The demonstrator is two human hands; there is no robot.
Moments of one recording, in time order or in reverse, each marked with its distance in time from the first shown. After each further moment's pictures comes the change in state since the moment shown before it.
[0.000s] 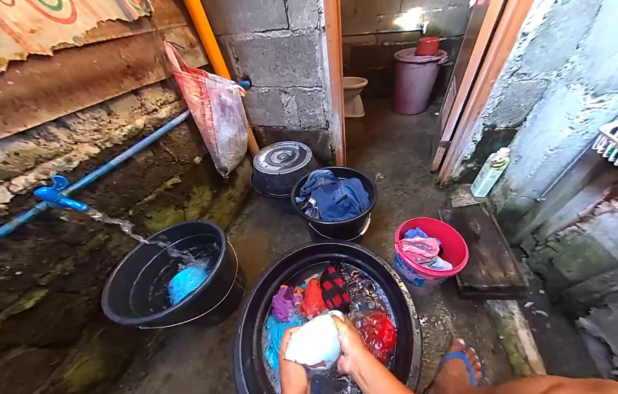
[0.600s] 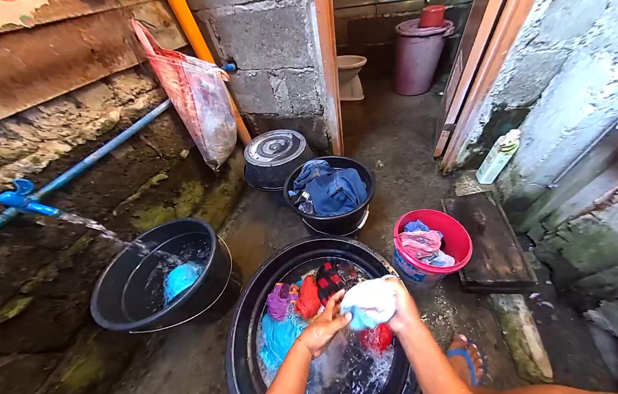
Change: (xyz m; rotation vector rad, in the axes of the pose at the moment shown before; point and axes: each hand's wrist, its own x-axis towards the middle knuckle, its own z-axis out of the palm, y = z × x) left_hand 0.066 -0.007 0.067 0.154 -0.818 -0.539; right_hand 0.012 -0.115 -0.067 0.083 0.071 -0.362
